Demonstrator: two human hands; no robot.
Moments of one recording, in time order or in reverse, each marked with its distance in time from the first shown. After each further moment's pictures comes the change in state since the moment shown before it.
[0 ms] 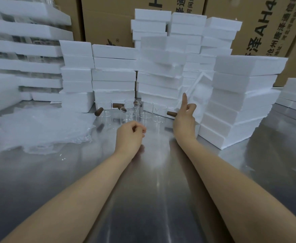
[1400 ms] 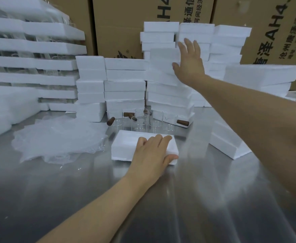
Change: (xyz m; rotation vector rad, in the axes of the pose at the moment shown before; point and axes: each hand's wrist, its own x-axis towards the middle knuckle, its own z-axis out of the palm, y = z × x) left_hand -0.045 0.023 -0.013 0.928 -0.231 0.617; right_hand 0.148 -0.088 -0.077 -0.097 -0.027 -0.373
